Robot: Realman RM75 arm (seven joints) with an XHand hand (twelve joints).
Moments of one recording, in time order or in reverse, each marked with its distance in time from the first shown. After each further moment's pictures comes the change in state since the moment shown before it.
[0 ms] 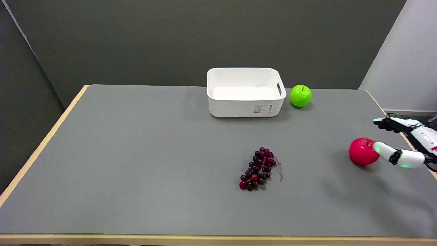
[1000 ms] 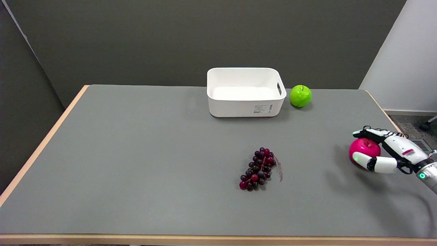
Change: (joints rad) arm 0.070 -0.026 -0.036 0.054 -0.170 -0.194 0.032
